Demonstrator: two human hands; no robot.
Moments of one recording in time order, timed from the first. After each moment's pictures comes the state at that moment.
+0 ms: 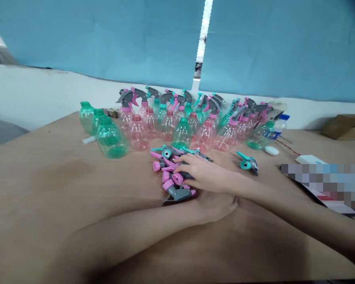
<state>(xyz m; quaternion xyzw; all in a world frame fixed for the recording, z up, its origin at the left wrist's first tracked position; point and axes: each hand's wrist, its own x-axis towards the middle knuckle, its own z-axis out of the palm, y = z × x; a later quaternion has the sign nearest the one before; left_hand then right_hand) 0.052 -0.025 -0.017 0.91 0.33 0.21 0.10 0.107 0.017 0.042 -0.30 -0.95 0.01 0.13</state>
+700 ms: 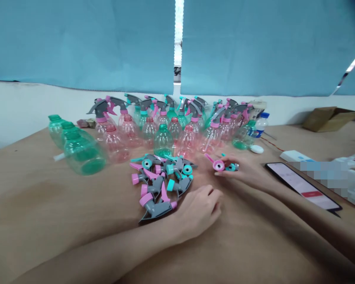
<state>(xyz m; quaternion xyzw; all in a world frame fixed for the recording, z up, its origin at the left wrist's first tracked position) 0.047 -0.014 -0.008 0.94 0.27 0.17 0.10 0.262 0.019 0.015 -0.55 -0.75 0.18 0.31</state>
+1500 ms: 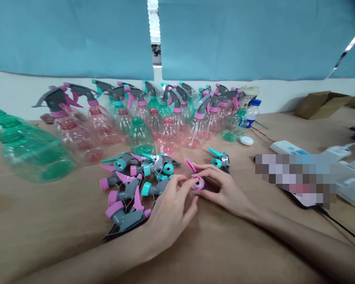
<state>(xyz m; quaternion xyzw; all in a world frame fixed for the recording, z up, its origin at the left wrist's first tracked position) 0.051 -0.009 -0.006 0.87 0.36 0.28 0.18 0.242 -0.012 -0.016 -0.46 -0.76 0.22 0.41</state>
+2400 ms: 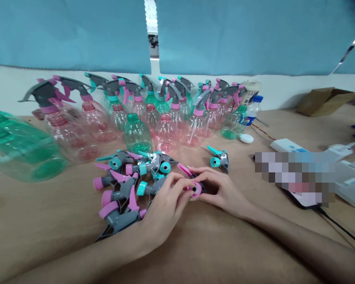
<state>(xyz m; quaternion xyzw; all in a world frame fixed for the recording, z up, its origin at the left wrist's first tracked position) 0.051 -0.001 -0.005 0.85 0.34 0.32 0.26 0.247 -0.010 -0.019 -0.43 -0.77 0.25 0.40</state>
